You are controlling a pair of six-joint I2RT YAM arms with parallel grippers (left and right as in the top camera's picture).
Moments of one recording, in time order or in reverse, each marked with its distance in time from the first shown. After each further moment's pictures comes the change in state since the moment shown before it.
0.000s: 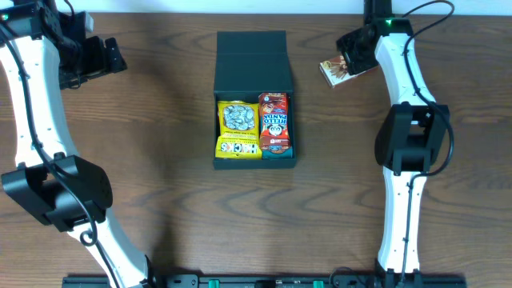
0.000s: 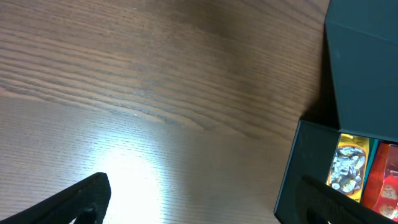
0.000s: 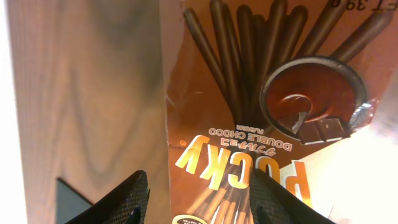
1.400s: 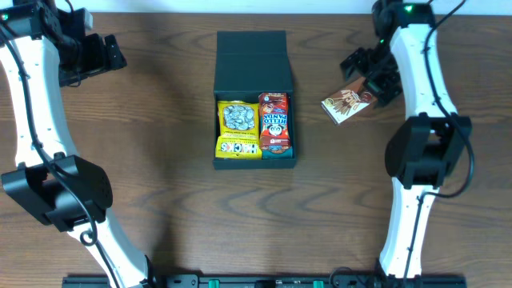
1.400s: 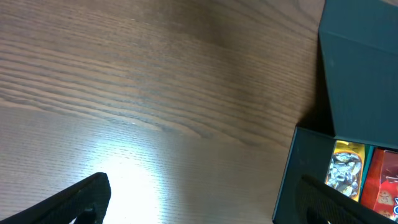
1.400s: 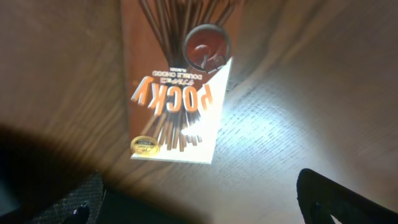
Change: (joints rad) left arm 0.000 0.000 0.000 0.029 0.011 -0.004; right arm 0.007 -0.212 -0.098 -0.501 0.078 -0.267
